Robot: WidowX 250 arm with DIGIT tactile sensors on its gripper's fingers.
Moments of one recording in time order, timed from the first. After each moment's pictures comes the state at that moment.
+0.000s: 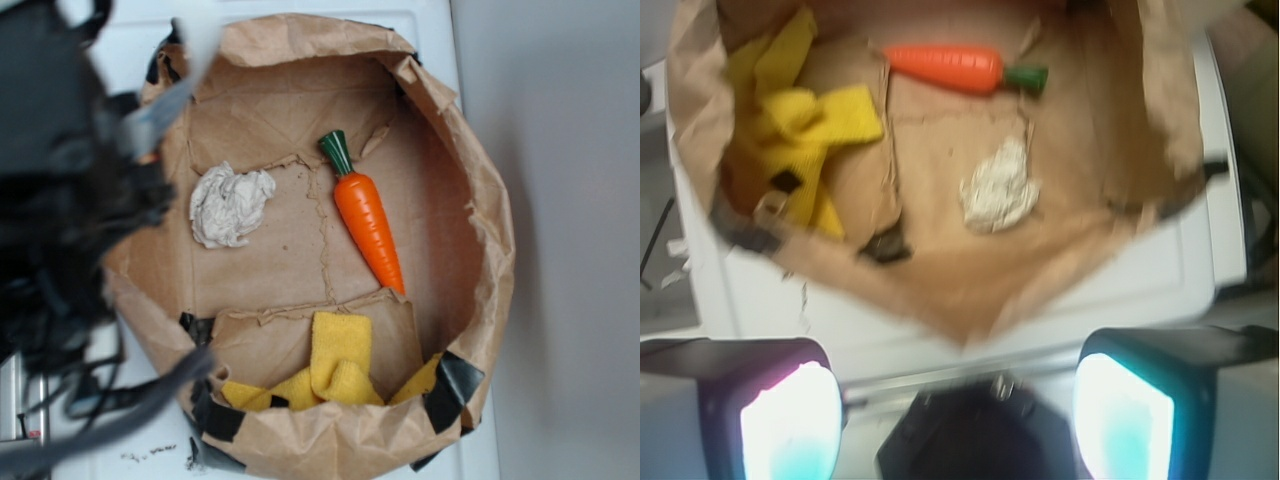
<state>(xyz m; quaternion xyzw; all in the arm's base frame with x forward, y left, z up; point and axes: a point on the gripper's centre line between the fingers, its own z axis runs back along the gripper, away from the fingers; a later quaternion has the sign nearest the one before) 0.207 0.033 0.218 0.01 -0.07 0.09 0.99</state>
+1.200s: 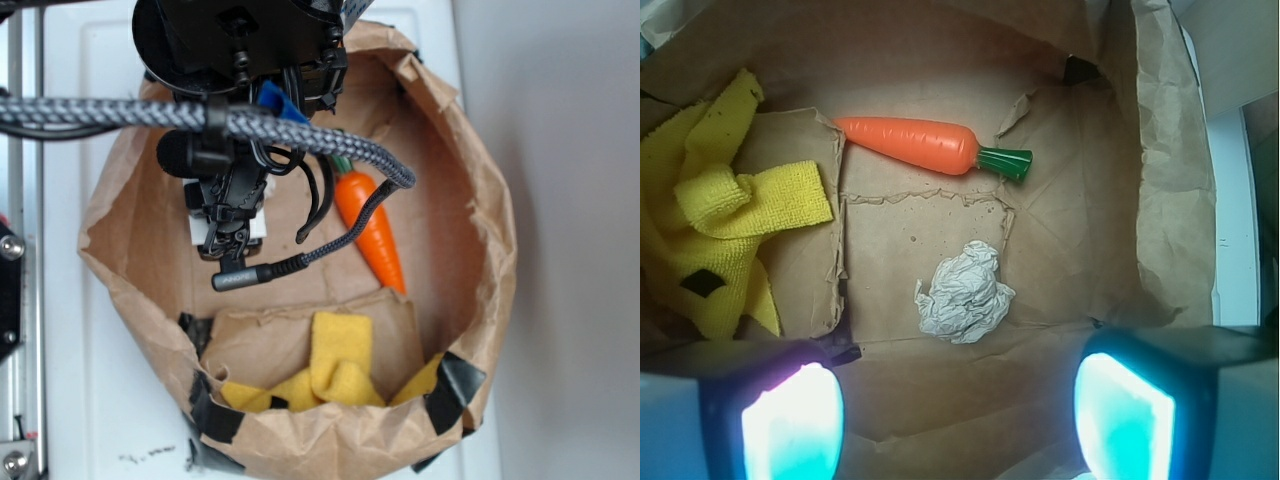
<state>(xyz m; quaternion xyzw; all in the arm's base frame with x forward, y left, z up) 0.247 0.071 0.185 0.01 -0.08 0.07 0.99</state>
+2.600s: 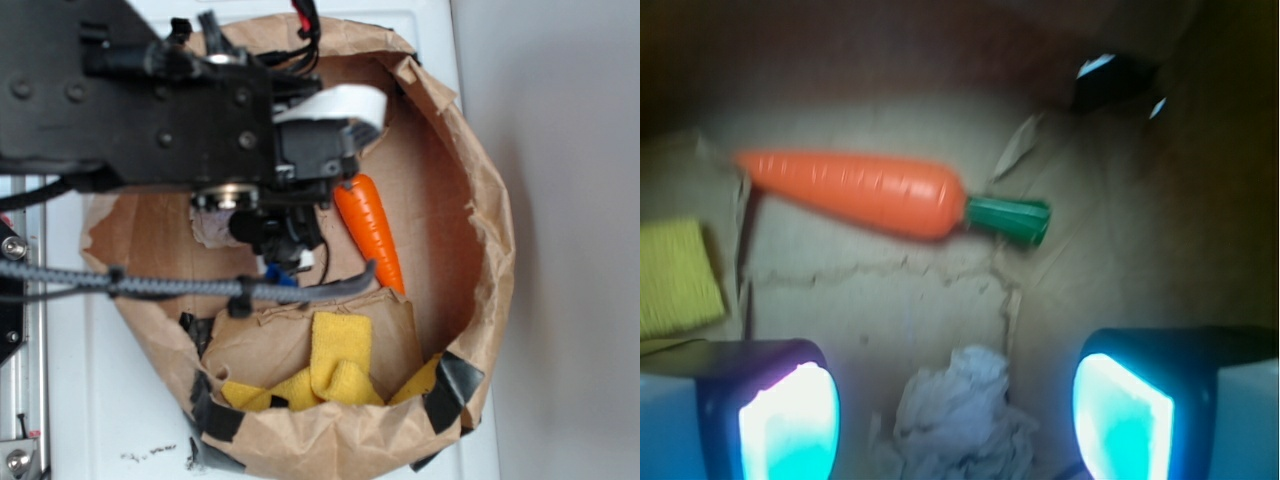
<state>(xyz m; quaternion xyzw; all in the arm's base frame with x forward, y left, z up) 0.268 0.065 0.102 0.07 -0.14 0.07 0.99</state>
